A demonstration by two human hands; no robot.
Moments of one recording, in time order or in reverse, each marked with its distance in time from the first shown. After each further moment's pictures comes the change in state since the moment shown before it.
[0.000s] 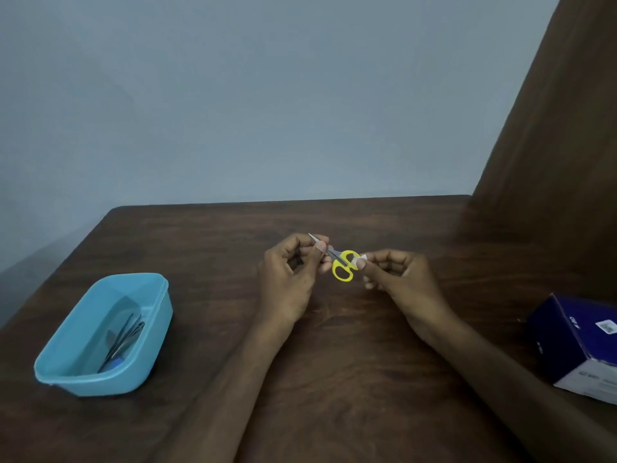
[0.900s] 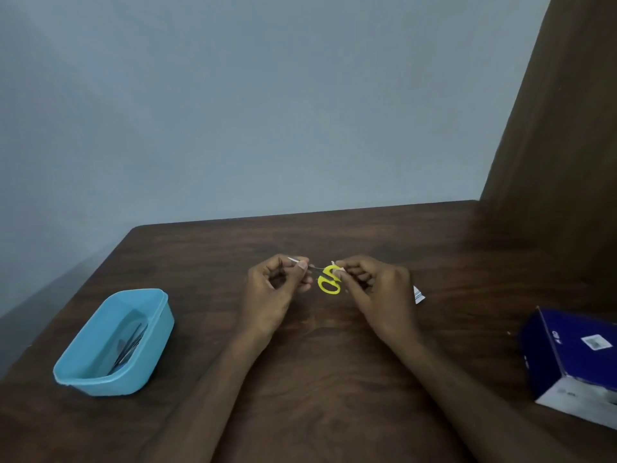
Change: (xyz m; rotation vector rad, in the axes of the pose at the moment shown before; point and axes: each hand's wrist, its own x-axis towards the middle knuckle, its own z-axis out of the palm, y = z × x) left_hand -0.004 0.009 -0.009 0.109 -0.007 -0.063; right_hand 0.001 0.001 0.008 -0.359 0.043 -0.498
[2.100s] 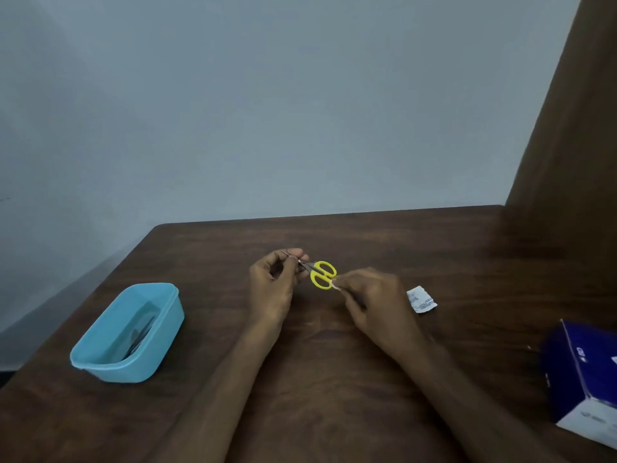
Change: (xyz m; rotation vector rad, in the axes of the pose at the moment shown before) left_hand 0.012 0.000 0.012 -0.065 0.232 -0.045; right_hand 0.002 0.011 0.002 -0.194 -0.160 -0.327
